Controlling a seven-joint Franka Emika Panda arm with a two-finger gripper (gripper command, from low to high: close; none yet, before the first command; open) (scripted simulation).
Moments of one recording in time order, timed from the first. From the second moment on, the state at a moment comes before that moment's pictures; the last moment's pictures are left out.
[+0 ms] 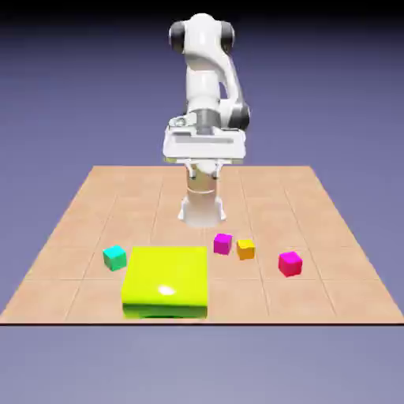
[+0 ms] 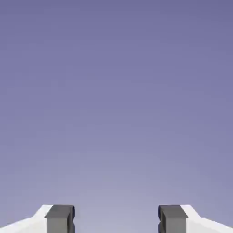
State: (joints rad) arm 0.00 -0.54 0.04 -2.81 -0.03 2.99 0.74
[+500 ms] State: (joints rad) arm -0.13 -0.11 0.59 -2.82 -0.37 2.42 0.67
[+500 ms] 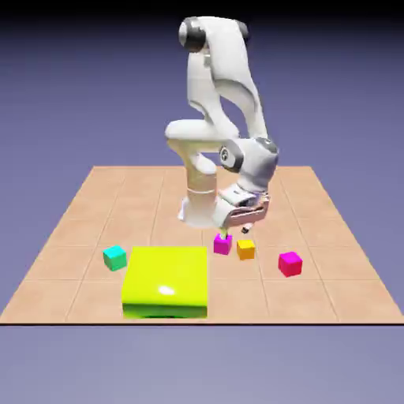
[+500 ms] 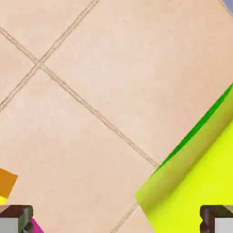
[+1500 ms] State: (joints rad) arm -0.16 0.08 0.83 -2.79 -0.55 2.17 0.61
